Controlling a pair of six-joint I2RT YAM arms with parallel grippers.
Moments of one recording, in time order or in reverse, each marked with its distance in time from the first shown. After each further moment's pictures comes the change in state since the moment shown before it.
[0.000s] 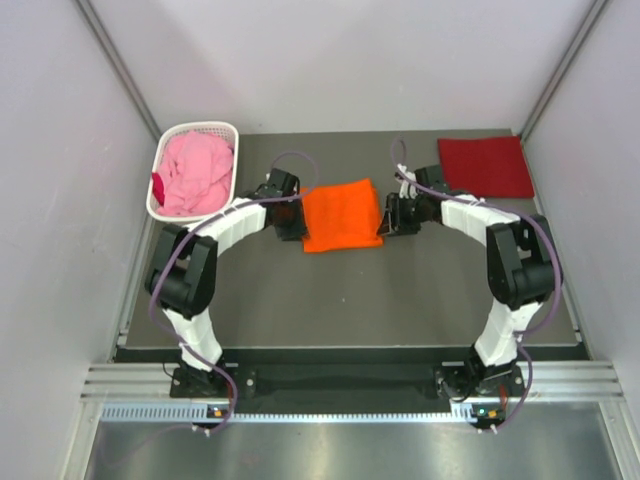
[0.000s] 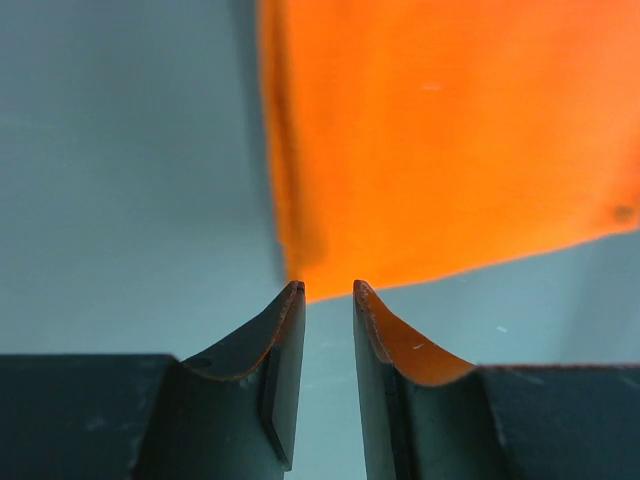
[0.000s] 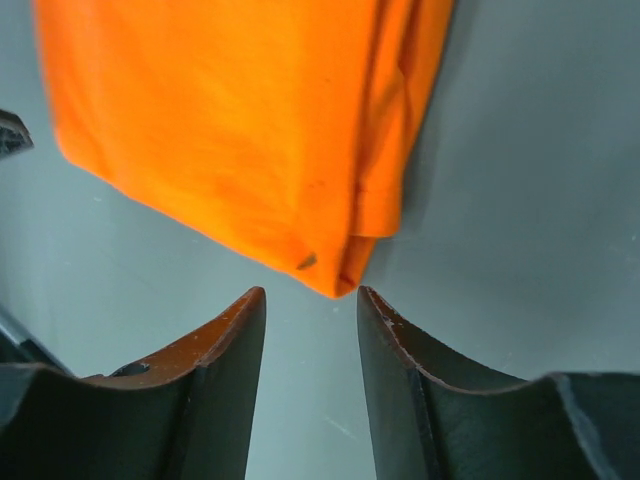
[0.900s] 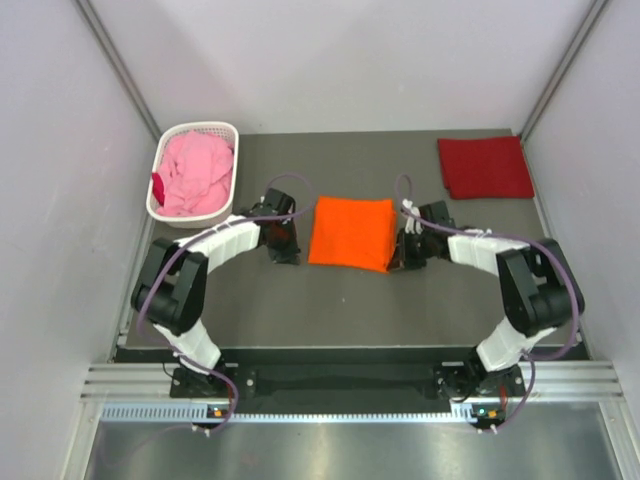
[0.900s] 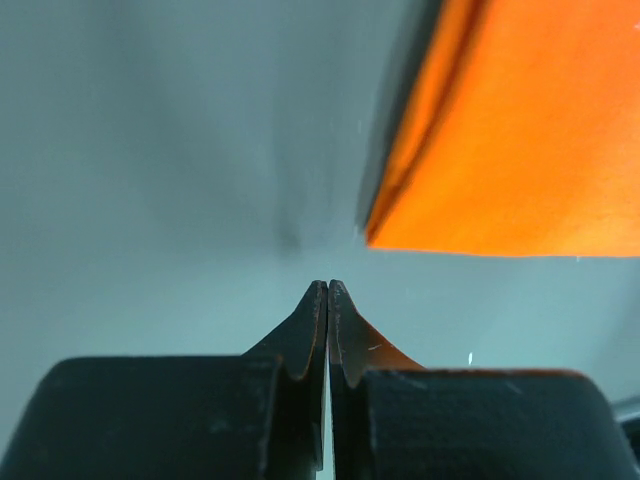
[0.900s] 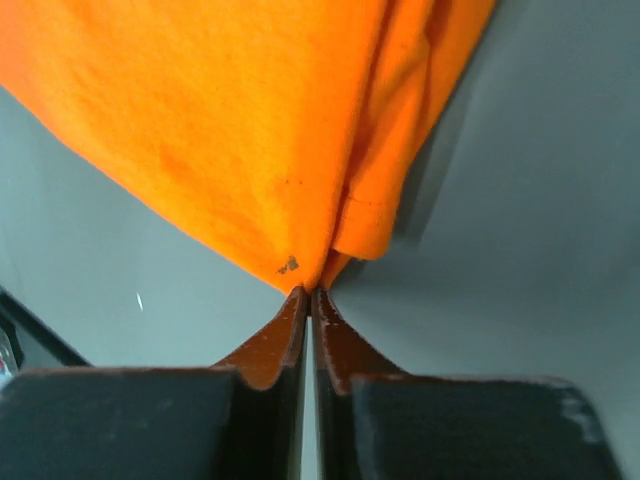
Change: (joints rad) left arm -0.010 -0.077 -0.176 -0.039 0.006 -0.029; right arm 0.034 -0.135 -0.330 0.124 0.019 0.059
